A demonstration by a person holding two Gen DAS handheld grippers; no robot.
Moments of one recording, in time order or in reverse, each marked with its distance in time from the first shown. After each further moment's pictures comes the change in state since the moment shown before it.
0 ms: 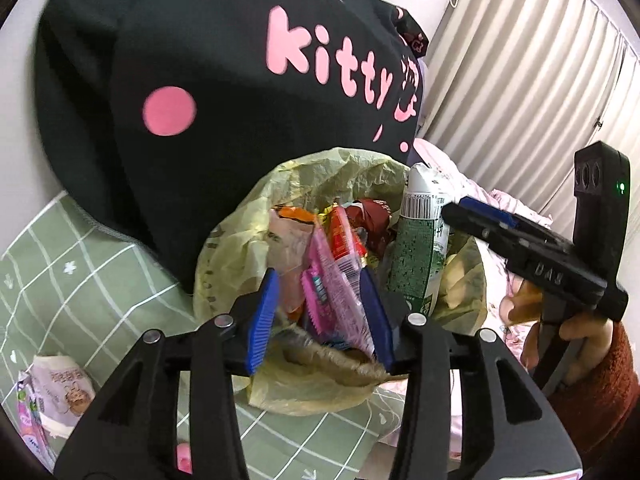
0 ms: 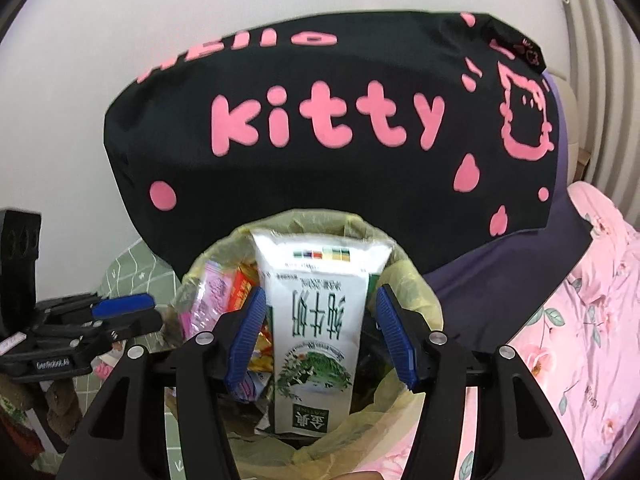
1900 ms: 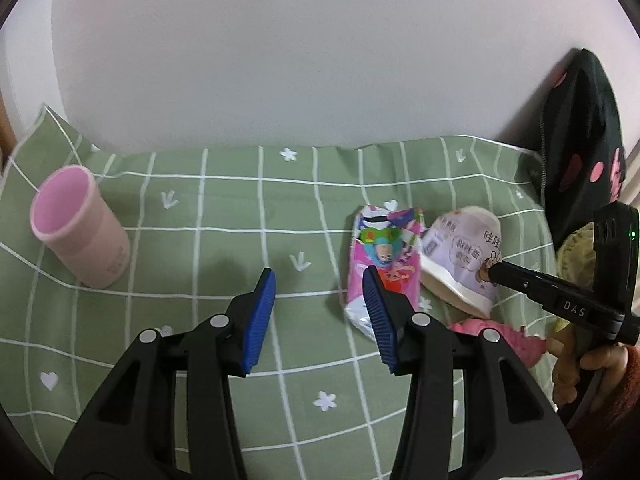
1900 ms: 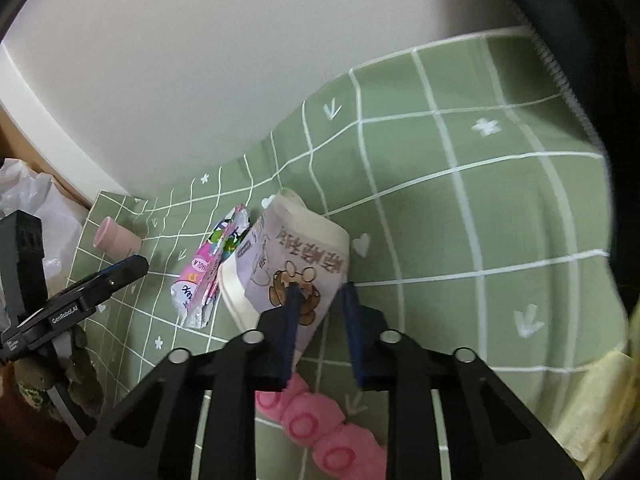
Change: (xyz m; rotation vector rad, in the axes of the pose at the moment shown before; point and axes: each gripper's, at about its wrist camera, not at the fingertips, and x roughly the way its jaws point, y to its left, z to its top) left arm -0.169 0.264 -0.199 -0.574 -0.092 0.501; right arm 0.170 0.299 -0.093 -0.248 0.442 0.476
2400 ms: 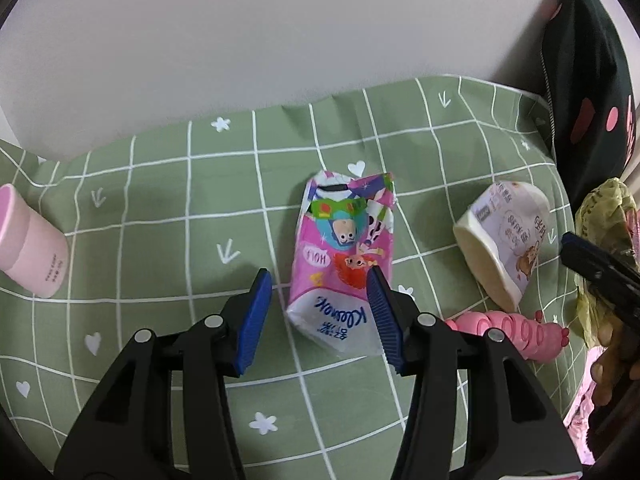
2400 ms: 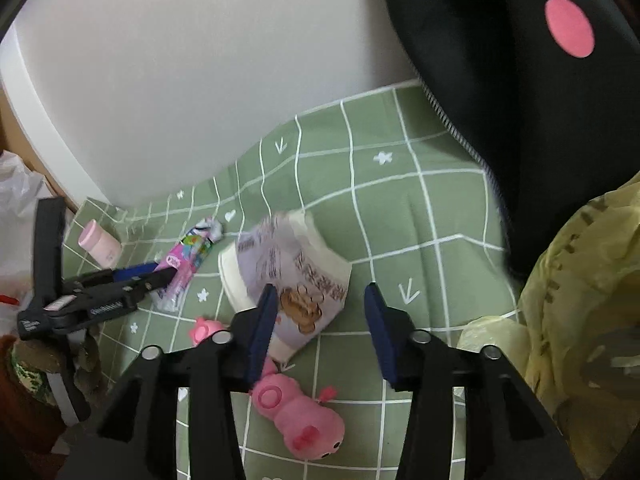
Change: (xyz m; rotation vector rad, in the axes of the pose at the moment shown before) left arm 0.050 -0.049 0.000 0.104 0.111 0.057; right arm -0.056 -0.014 -0.017 -0.022 -0.115 -0.125
